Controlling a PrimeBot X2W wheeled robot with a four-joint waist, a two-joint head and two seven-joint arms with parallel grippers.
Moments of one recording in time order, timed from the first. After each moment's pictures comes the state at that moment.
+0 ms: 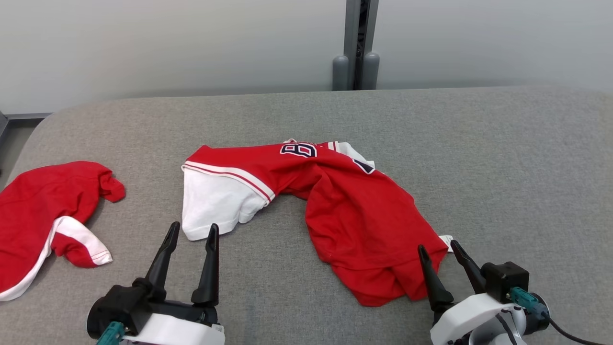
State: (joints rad) left arm 0.02 0.05 -0.12 0.06 -0.31 -0.09 -0.26; right arm -0.18 -0.05 0.27 0.50 0.31 0.13 -0.26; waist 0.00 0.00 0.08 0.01
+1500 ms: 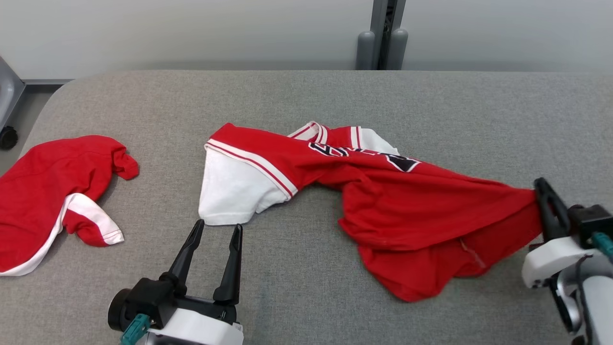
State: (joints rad) left arm -0.01 0.05 -0.21 0.10 -0.27 -0.06 -0.26; right arm -0.32 -0.21 0.02 0.52 -0.03 0.13 -0.26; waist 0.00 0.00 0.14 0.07
